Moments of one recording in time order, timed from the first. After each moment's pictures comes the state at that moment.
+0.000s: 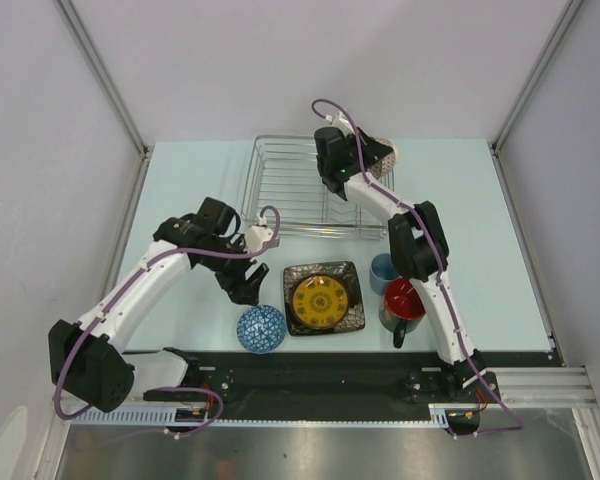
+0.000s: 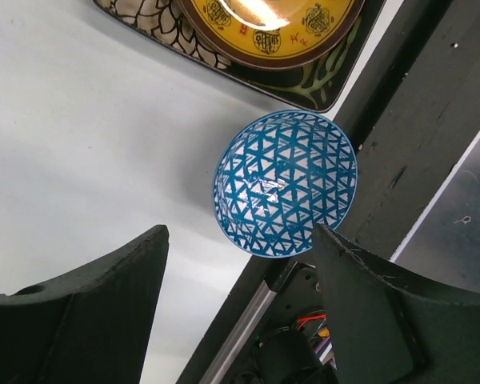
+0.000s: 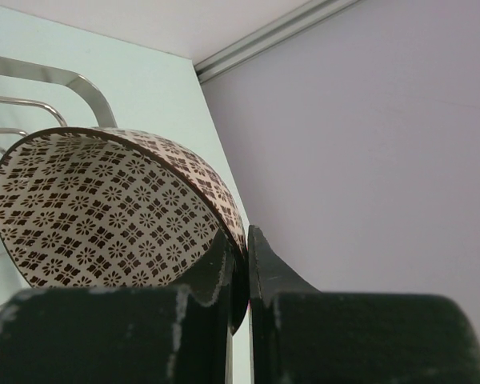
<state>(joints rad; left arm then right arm) -0.42 1.24 1.08 -1.08 0.50 0.47 0.53 2.43 2.10 0.03 1.37 -0.70</state>
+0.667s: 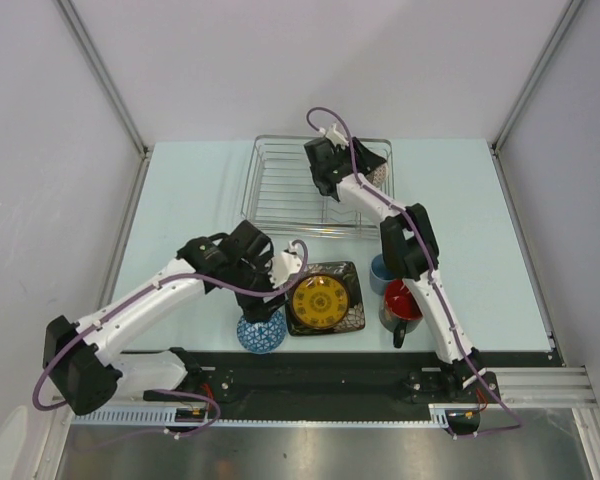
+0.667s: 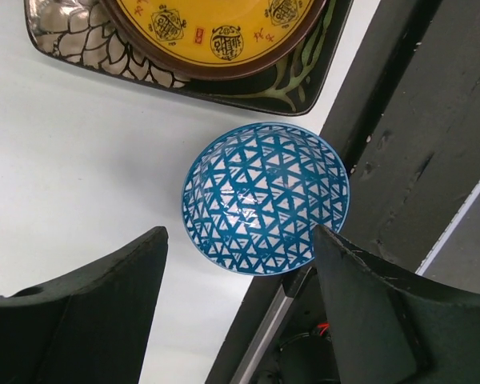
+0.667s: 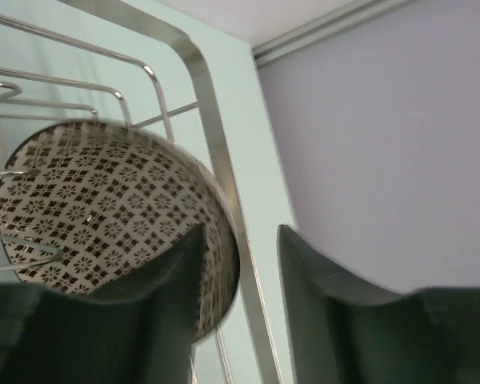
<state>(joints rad) -0.73 1.19 1.02 -1.00 0.28 0.40 0.56 2.53 2.22 -0.31 1.30 -0.40</state>
